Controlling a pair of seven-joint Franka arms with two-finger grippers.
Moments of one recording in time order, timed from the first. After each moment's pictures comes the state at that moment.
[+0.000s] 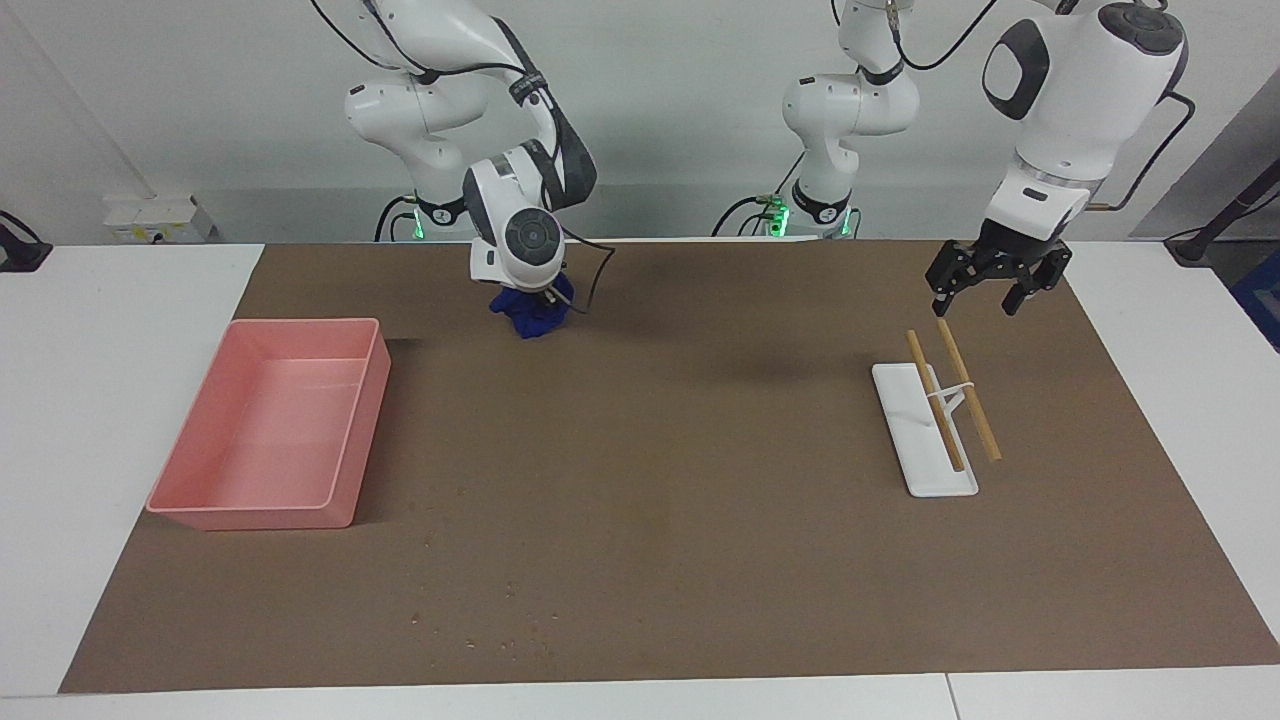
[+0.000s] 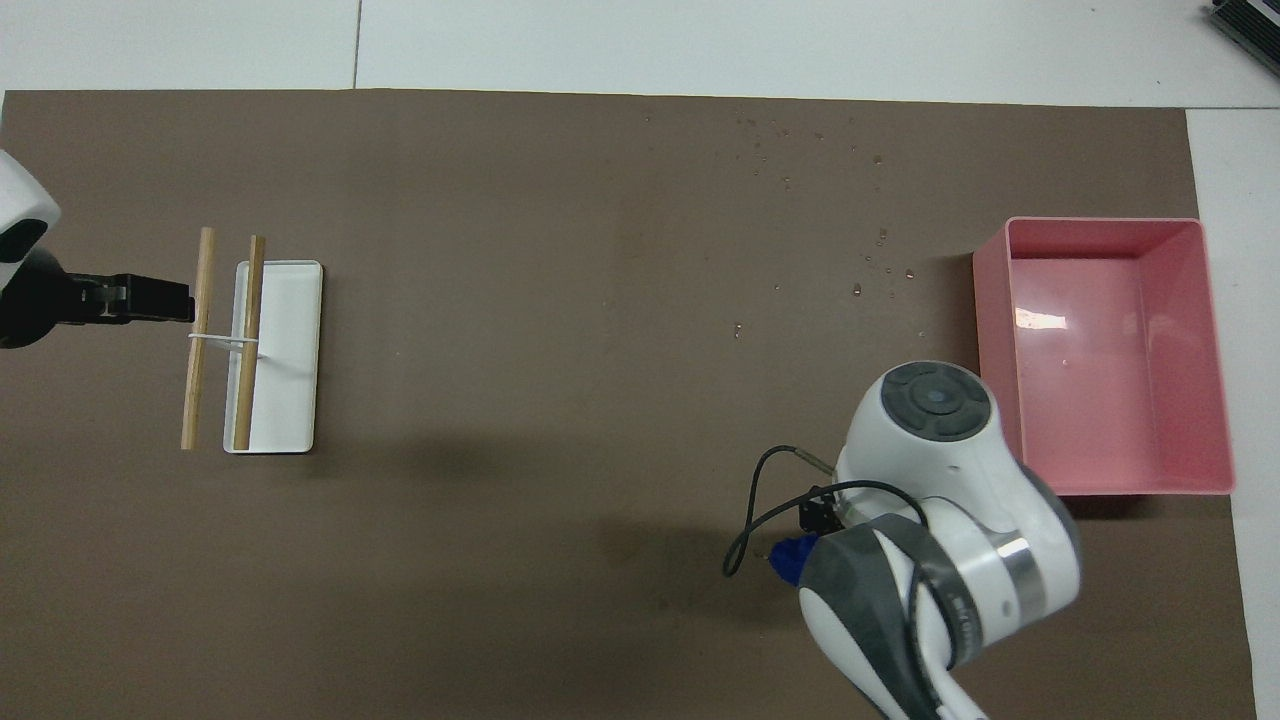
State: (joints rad) left arm -0.16 -0.08 0.10 -1.80 -0.01 1.84 0.00; right arm 0.25 -0.10 0.12 -2.22 0.10 1.73 1.07
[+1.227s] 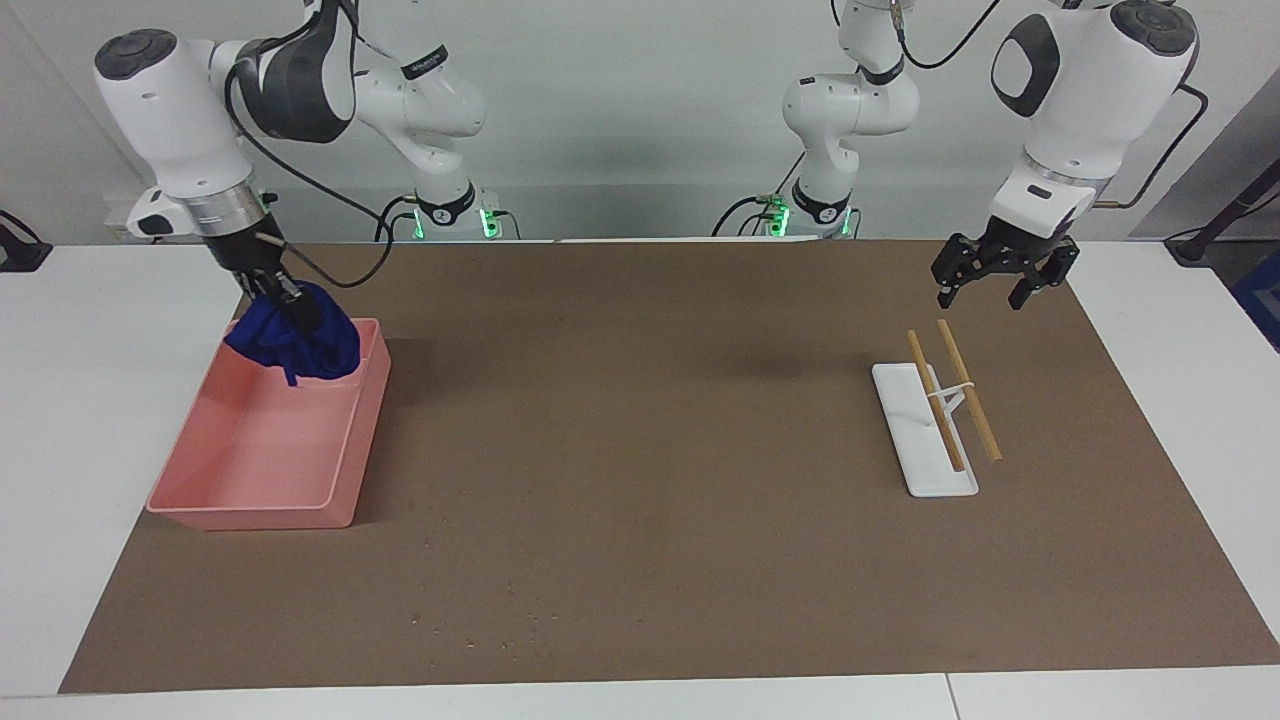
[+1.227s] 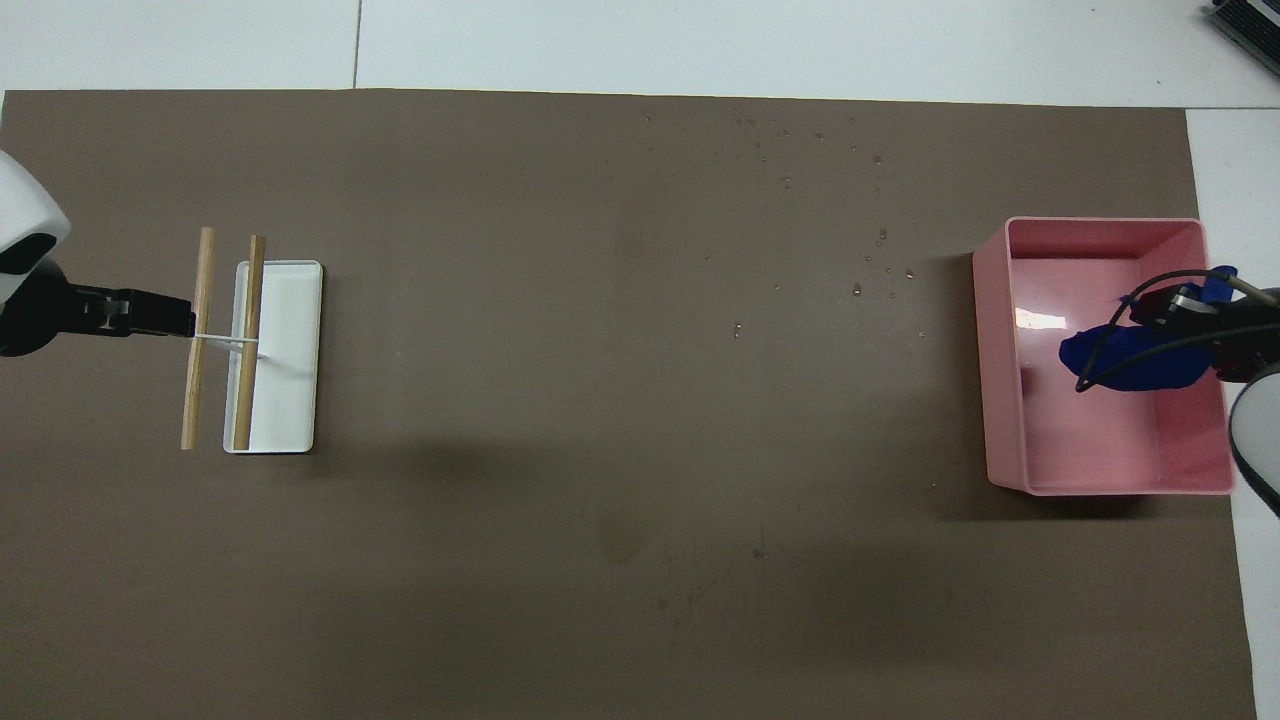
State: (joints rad) left arm -0.08 -0.08 0.03 -1.80 0.00 1.81 0.05; right arm -0.32 0.00 0.08 -2.04 0.05 2.16 0.31
